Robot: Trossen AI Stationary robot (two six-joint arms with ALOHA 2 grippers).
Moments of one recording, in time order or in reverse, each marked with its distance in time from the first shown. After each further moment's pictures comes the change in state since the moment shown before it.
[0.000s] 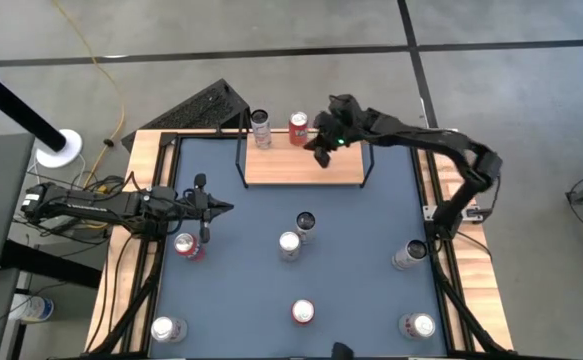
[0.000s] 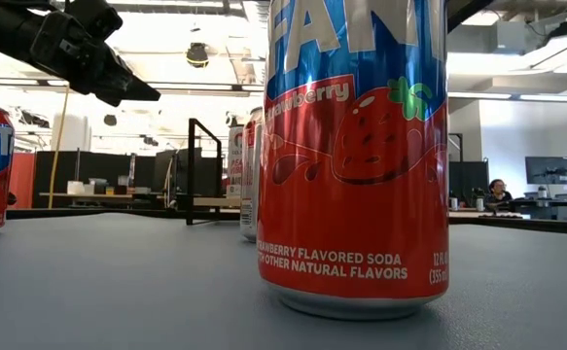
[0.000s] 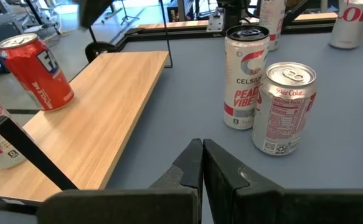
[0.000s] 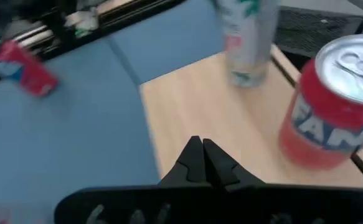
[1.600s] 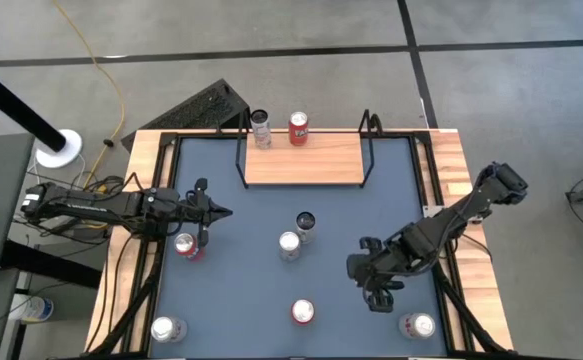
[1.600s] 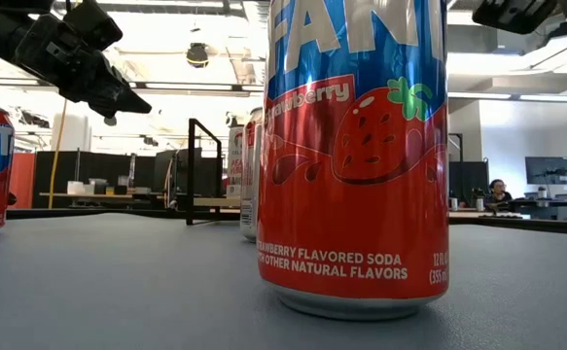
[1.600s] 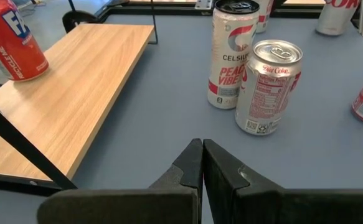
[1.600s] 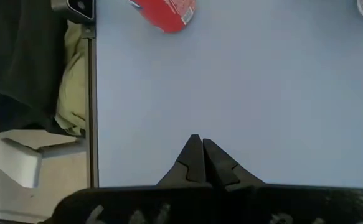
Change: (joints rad) left arm 0.000 0.000 0.000 -0.082 0.062 -0.087; right arm 1.127 -0.160 -0.002 -0.634 0.351 0.605
